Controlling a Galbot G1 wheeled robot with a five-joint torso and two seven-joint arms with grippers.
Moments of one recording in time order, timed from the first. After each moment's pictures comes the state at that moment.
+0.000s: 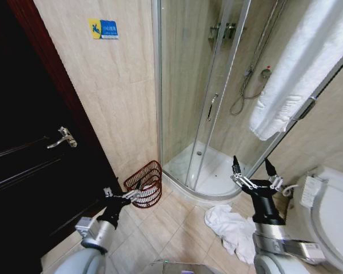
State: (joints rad) left arm 1.89 -1.61 -0.57 -2.51 -0.07 0.25 0.20; right arm -1.79 1.57 0.67 2.50 0.20 0.21 -0.10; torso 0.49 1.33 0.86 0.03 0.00
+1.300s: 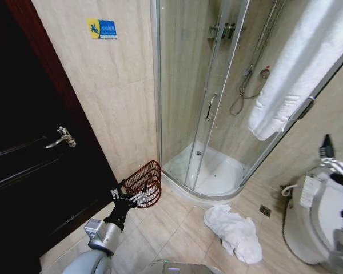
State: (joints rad) left arm 1.89 -1.61 -0.57 -2.50 -0.07 0.25 0.20; right arm -1.75 1.34 1.30 2.50 0.59 0.25 -0.01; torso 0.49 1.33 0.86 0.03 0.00
